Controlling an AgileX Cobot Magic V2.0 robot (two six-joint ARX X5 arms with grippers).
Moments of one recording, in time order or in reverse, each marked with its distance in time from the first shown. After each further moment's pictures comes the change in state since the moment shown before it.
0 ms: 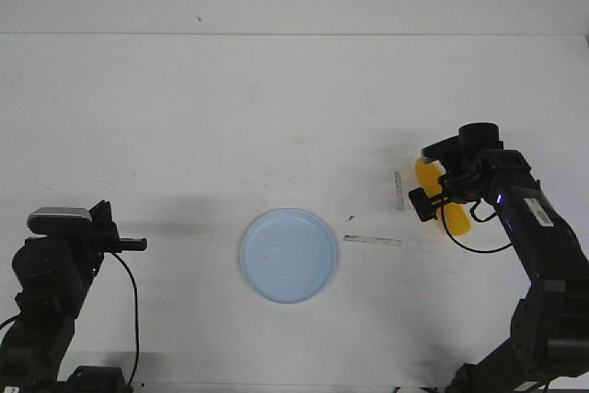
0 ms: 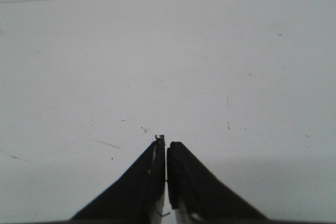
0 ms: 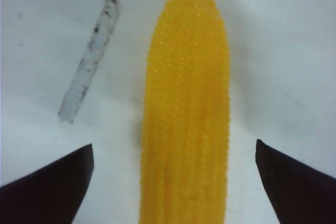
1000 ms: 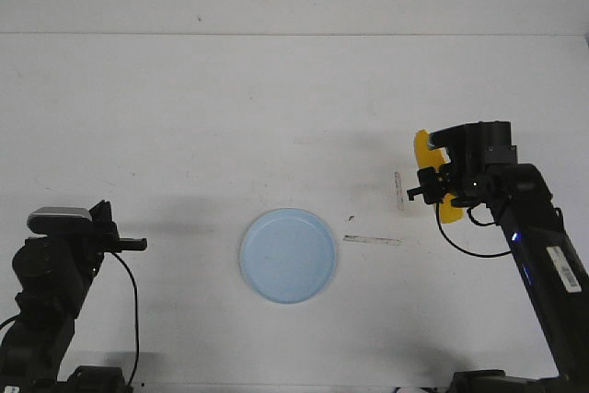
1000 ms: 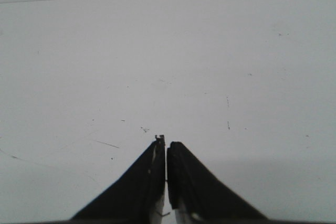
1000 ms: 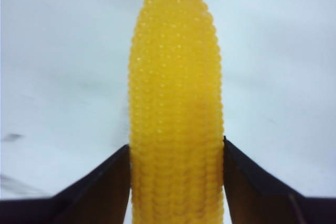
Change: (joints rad) left arm 0.000 0.002 0.000 0.000 0.000 0.000; right arm 0.106 -0.278 0.011 -0.001 -0.008 0.246
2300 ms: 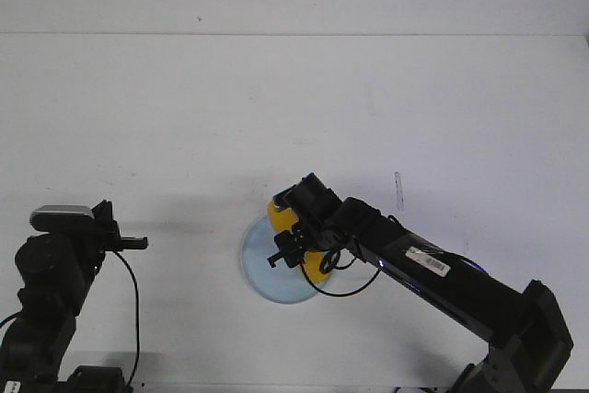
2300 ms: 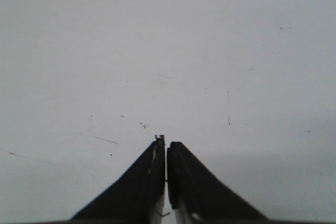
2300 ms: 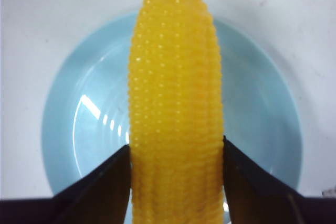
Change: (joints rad) left arm 0.000 0.018 0.000 0.000 0.000 0.000; right arm 0.731 0.256 0.002 0.101 0.000 0.447
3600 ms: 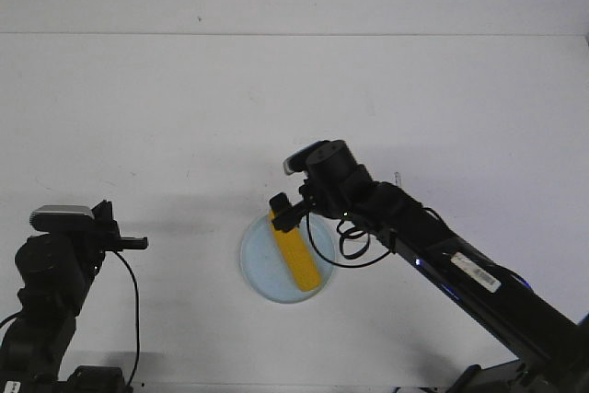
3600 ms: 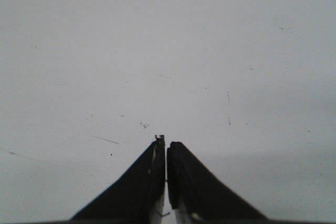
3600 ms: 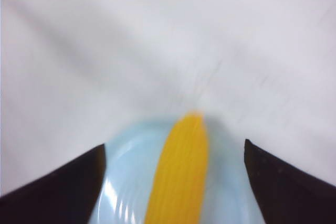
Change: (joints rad) left arm 0.000 0.000 0.000 0.000 0.000 0.000; right arm -0.093 -0.123 0.111 0.115 0.000 -0.095
